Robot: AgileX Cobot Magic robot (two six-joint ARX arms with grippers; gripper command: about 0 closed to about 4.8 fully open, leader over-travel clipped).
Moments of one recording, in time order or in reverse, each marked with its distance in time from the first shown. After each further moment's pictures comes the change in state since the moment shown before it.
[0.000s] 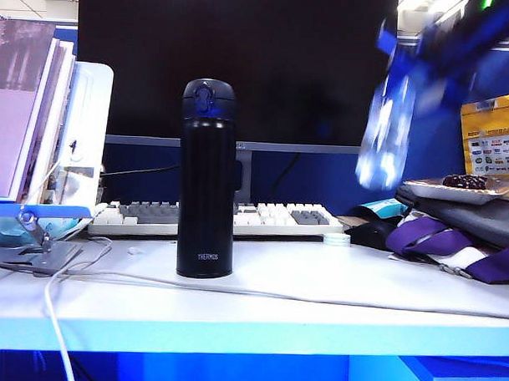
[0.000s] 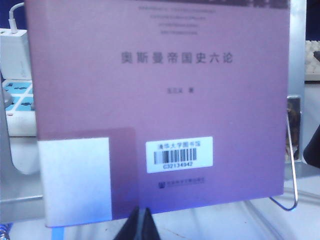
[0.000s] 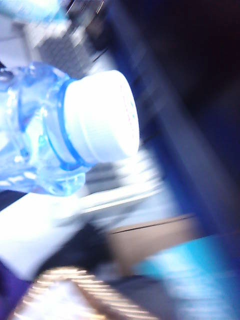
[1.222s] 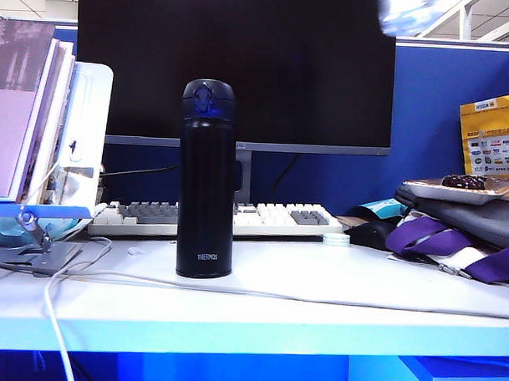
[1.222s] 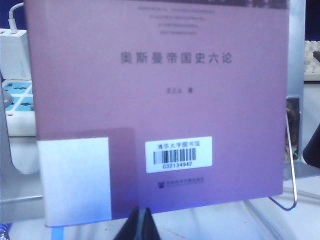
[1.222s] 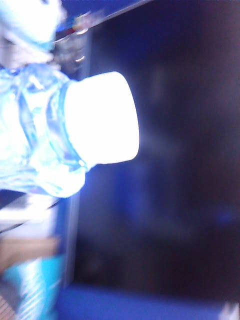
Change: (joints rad) left arm 0.000 0.000 0.000 0.000 0.000 0.000; right arm 0.228 -0.418 -0.039 -0.014 0.196 -0.404
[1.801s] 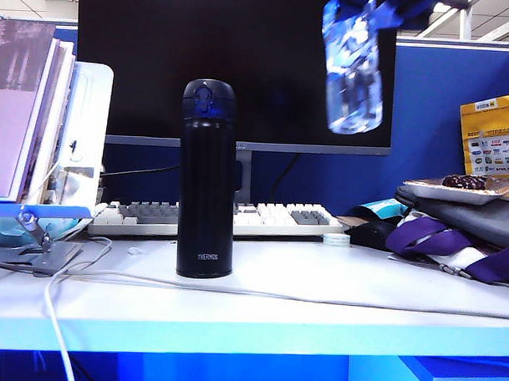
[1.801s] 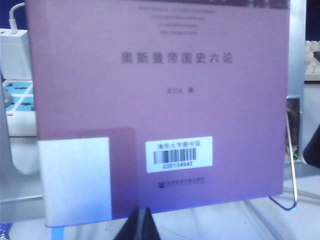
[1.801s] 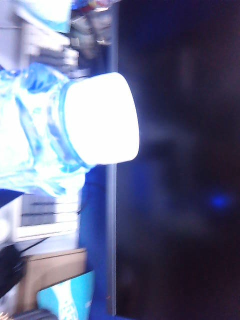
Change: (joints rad) left arm 0.000 0.000 0.000 0.000 0.000 0.000; right arm 0.164 0.166 -0.313 0.476 0.240 0.004
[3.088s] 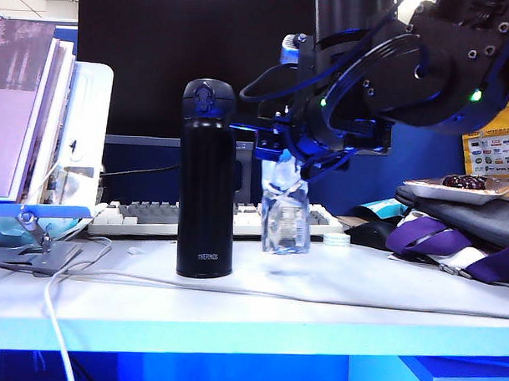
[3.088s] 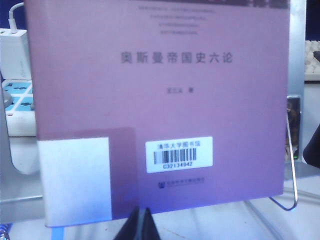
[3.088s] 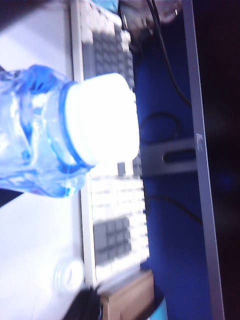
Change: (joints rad) left arm 0.000 0.000 0.000 0.000 0.000 0.000; right arm 0.196 0.509 -0.097 0.548 0.265 0.045
